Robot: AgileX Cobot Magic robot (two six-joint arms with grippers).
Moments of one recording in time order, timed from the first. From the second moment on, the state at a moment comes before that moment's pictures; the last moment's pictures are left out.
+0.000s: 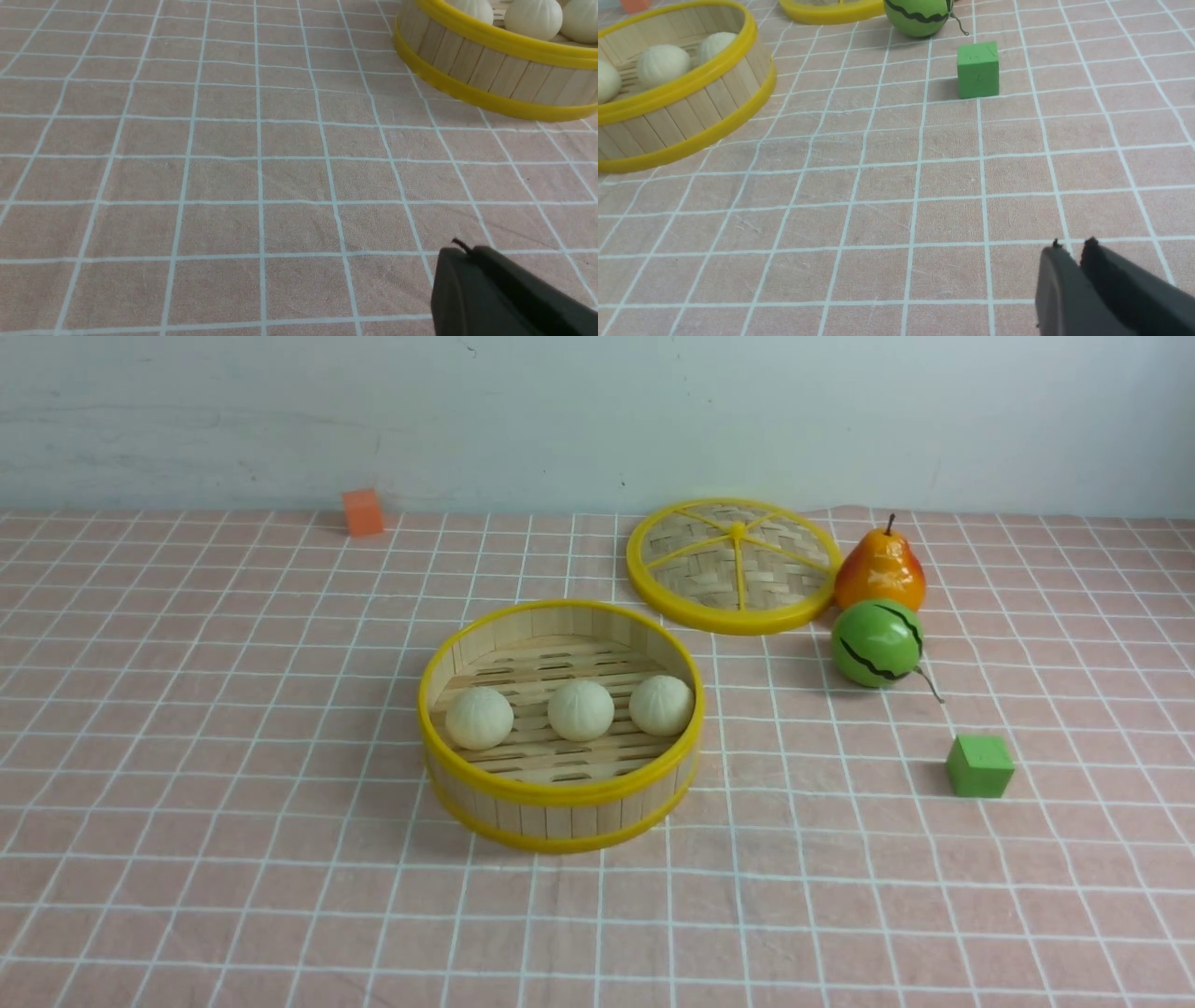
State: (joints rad) right arm 0.10 -0.01 0.01 0.07 0.40 0.18; left arm -0.18 -0.01 0.03 0.01 0.39 -0.16
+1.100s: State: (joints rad) right arm 0.10 -0.01 0.01 0.07 0.40 0.18; left arm -0.18 -0.01 0.03 0.01 0.39 -0.16
